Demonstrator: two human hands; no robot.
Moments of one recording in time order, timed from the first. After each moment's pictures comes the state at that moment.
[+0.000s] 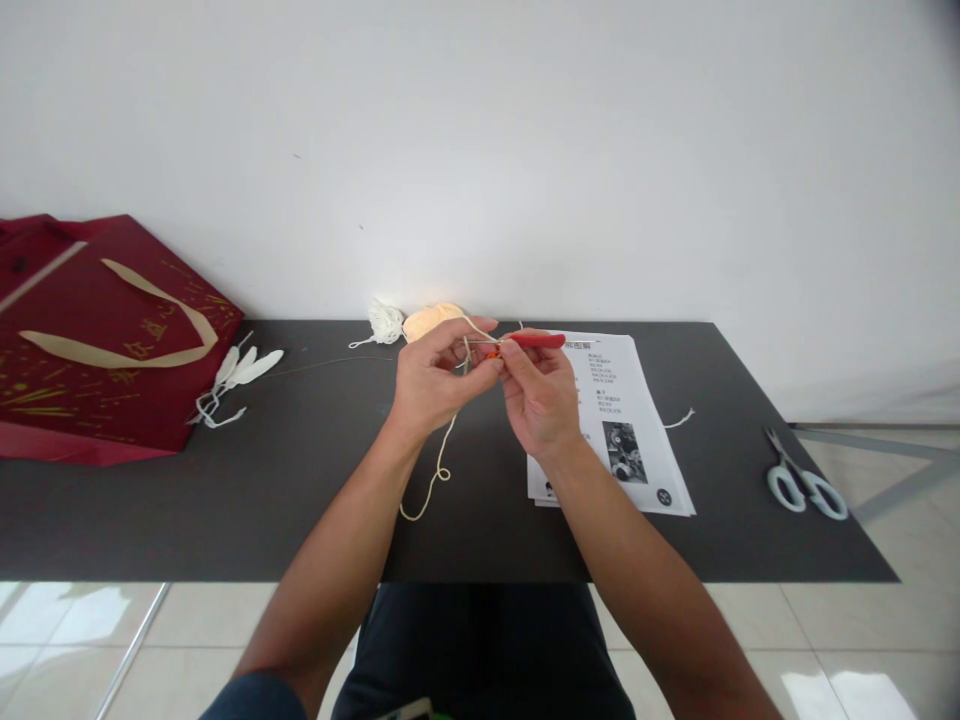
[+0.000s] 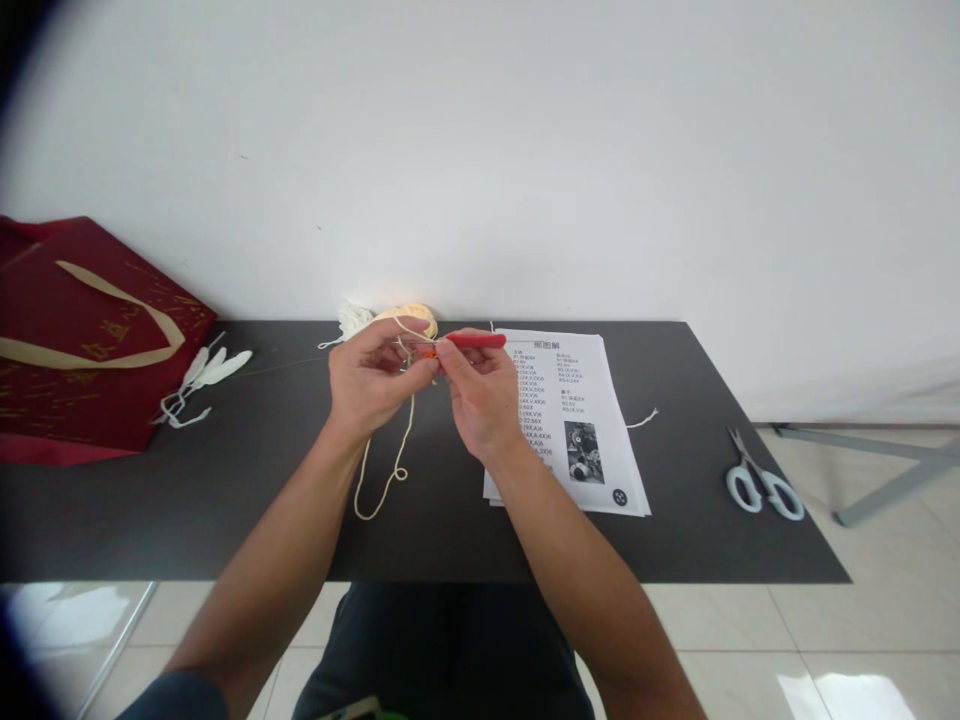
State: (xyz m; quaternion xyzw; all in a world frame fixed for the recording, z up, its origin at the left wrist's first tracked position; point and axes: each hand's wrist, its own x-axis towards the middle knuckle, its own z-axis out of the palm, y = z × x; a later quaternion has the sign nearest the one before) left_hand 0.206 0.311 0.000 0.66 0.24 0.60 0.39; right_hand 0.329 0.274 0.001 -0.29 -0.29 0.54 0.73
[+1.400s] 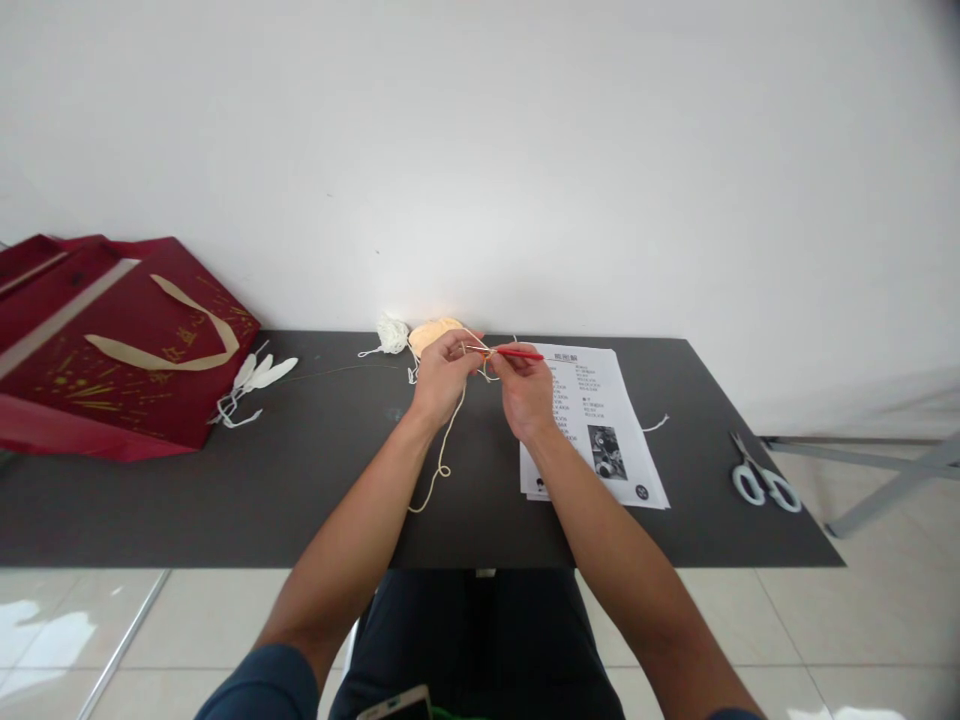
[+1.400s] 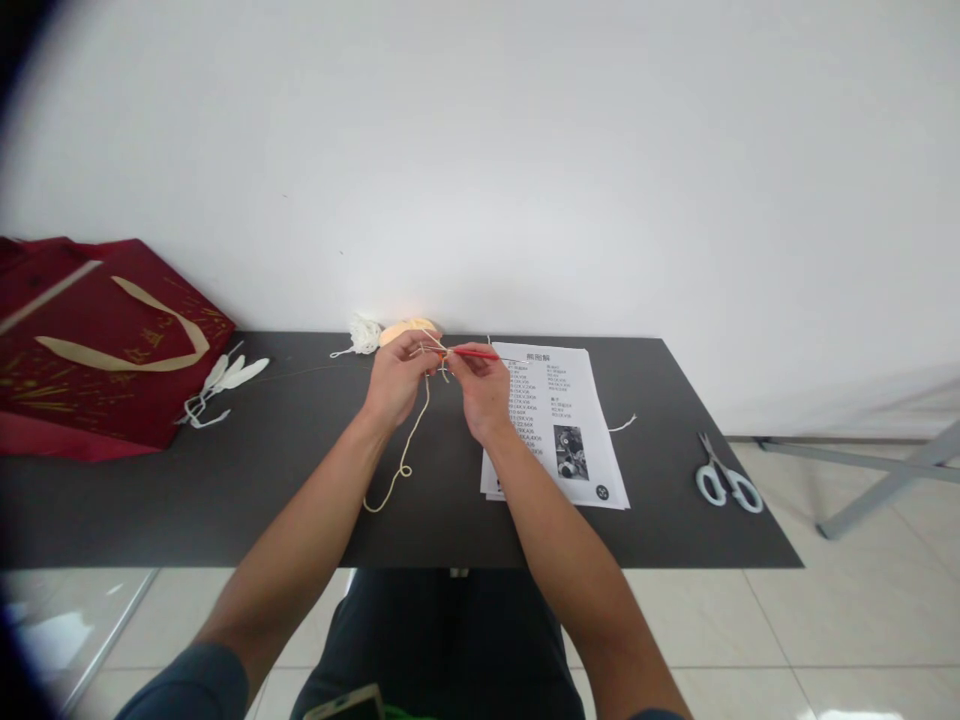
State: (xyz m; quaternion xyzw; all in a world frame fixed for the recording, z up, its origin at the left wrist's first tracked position) left_hand 0.219 0.328 -0.013 0.47 0.35 0.57 0.58; right_hand 0.336 0.302 -0.045 -0.36 -0.35 0.45 0.74
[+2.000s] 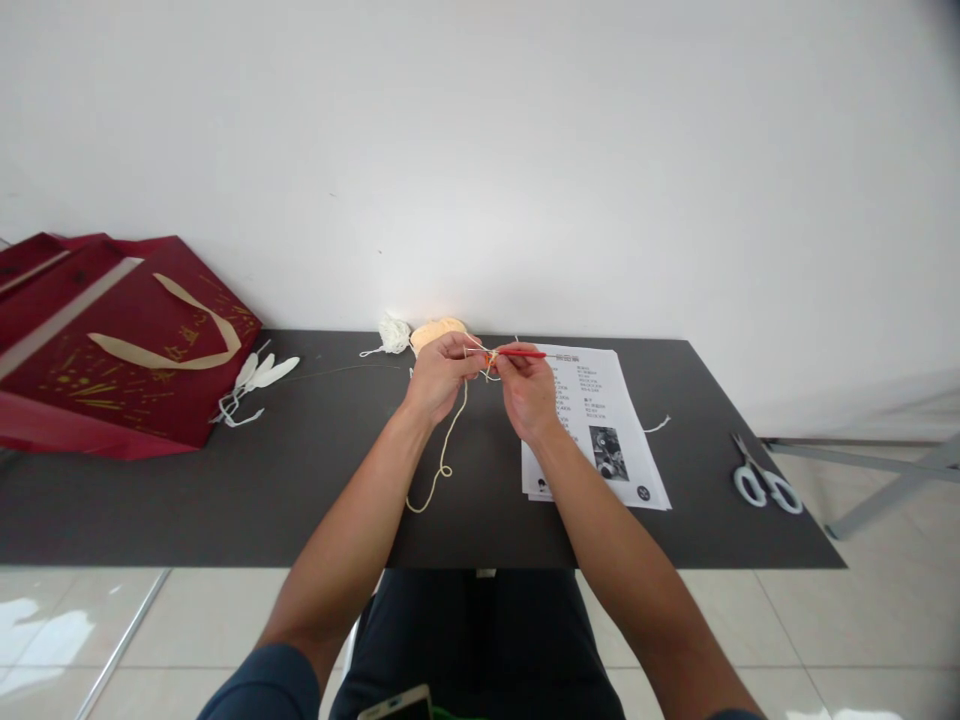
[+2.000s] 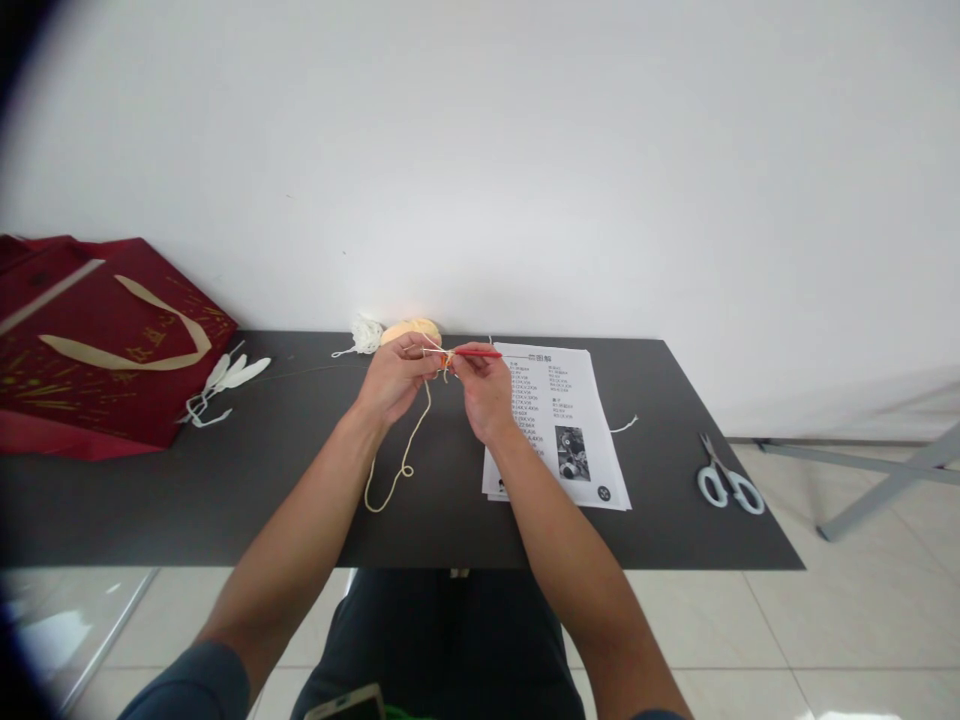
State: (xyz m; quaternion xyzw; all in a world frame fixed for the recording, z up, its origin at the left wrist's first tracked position) left_hand 0.208 0.326 -0.001 0.42 0.33 0.52 0.67; right_hand 0.338 0.303 -0.045 -0.33 -0.36 0.48 0.73
